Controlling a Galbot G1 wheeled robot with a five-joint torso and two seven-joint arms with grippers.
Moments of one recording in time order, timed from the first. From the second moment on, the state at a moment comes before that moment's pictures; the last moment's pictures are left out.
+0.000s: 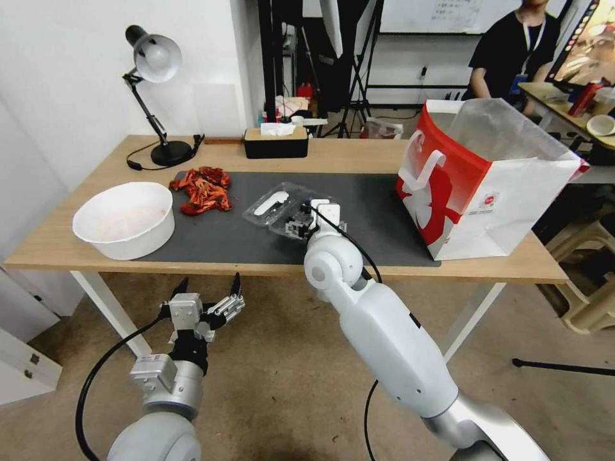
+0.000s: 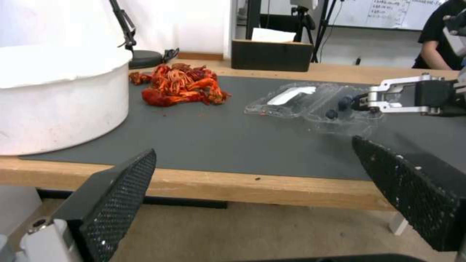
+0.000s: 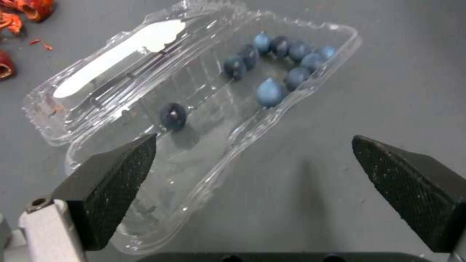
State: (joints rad) left arm 1.70 -1.35 -0.42 -2.32 -0.25 0.15 -0.26; right arm -0.63 1.48 -0.12 1.69 0.84 -0.74 0.89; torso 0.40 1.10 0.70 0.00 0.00
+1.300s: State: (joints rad) left arm 1.69 -1.34 -0.41 -2.32 -0.25 0.11 -0.27; right arm -0.63 1.39 -0.11 1.69 0.99 -0.73 0.98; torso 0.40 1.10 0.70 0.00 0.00
